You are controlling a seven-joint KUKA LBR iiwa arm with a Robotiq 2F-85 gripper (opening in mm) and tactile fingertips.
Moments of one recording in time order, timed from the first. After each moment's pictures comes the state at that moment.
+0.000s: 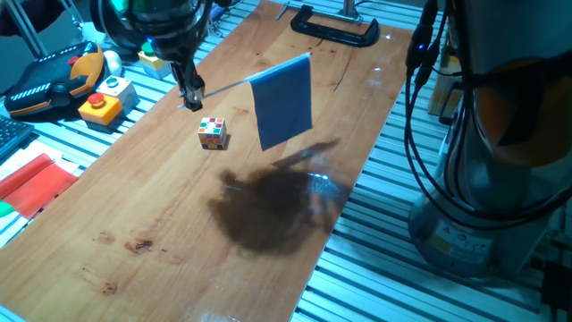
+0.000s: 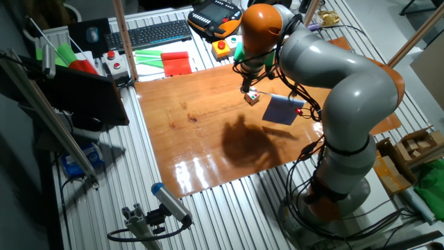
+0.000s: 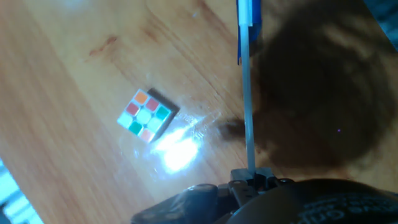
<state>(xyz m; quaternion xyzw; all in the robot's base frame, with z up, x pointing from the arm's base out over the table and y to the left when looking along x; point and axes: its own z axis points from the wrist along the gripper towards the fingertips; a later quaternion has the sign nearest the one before) 0.533 0.109 0.246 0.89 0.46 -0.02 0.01</state>
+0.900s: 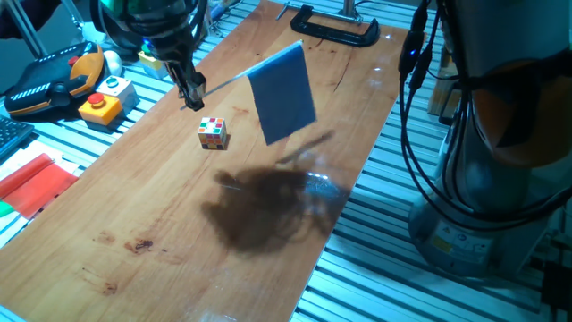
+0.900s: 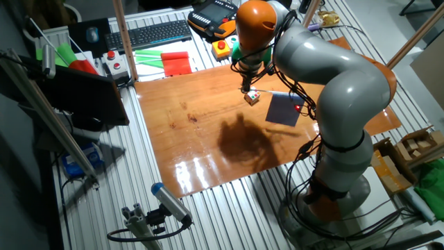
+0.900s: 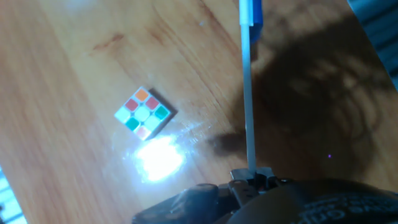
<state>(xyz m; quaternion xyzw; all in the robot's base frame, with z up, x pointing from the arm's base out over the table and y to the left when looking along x) 0.532 0.108 0.246 0.83 0.56 -0.04 0.01</state>
